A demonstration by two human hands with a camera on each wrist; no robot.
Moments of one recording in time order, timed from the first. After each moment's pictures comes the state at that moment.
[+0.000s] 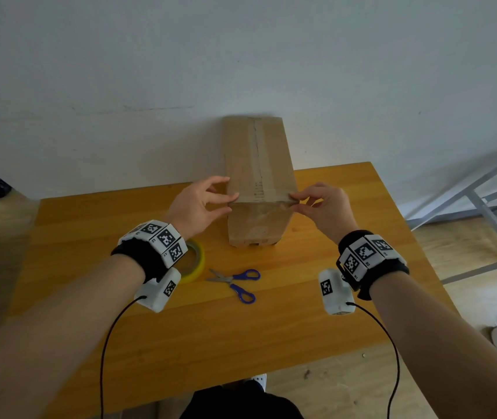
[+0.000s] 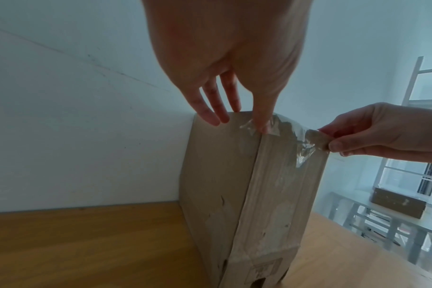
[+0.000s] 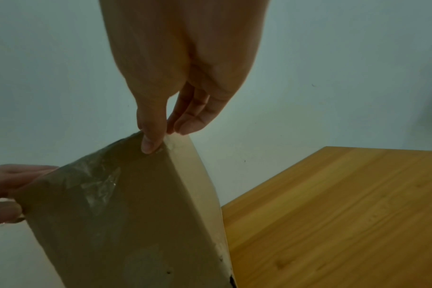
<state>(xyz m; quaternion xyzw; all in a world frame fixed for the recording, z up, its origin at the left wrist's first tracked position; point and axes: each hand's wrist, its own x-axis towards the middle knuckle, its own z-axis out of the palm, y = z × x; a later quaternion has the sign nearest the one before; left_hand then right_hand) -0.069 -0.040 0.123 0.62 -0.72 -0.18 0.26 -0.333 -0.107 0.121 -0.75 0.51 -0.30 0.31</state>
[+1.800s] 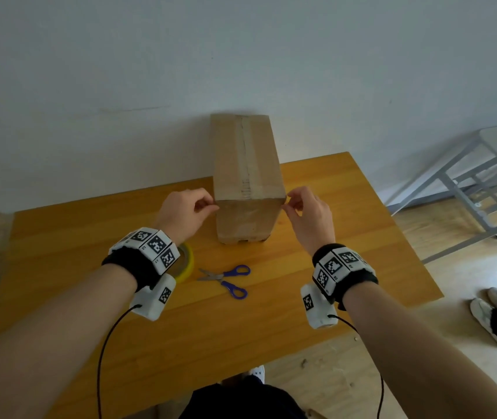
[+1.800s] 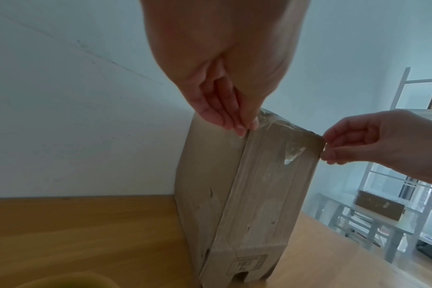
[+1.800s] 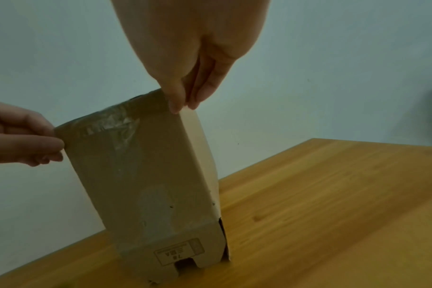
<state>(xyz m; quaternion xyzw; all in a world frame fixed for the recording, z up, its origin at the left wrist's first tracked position) -0.079 -0.036 0.118 0.65 -0.69 -0.16 0.27 -0.326 -0.066 0.109 -0.73 0.59 -0.29 0.18</state>
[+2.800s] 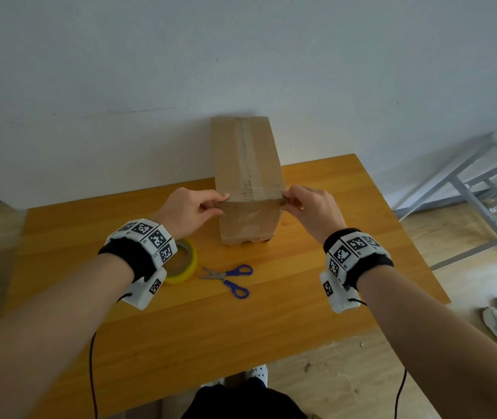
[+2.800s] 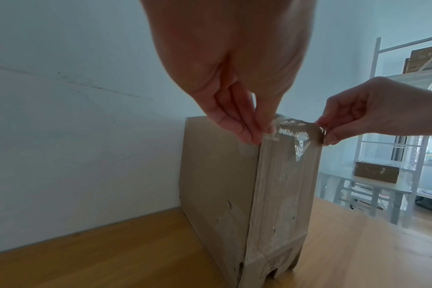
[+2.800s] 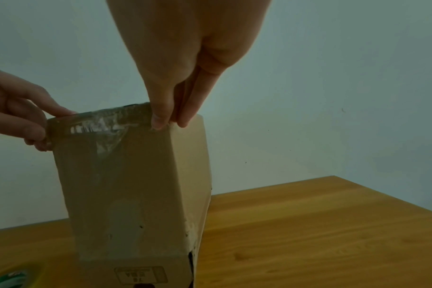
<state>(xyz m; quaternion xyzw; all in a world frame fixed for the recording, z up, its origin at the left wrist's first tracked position) -0.075 -0.034 0.129 0.57 -0.76 -0.18 0.25 -0.342 -0.089 0.116 -0.85 0.45 -0.24 0.12</state>
